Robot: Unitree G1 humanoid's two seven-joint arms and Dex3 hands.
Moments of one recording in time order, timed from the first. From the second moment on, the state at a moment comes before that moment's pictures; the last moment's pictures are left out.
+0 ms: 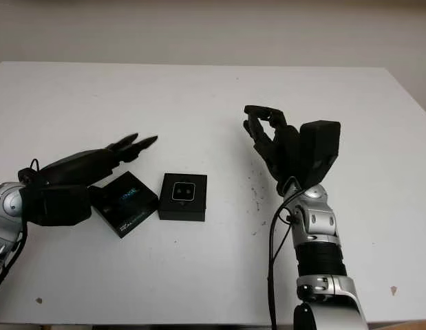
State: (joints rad) left arm -0.38 0.71 -0.08 0.10 0.42 -0.18 -0.42; right arm -0.55 -0.16 -0.16 0.37 0.20 0.24 0.18
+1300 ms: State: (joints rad) left arm 0.00 0.64 -0.11 -0.37 0.75 0.09 -0.39; right arm -0.54 -0.16 -0.15 0.37 0.20 0.23 0.19
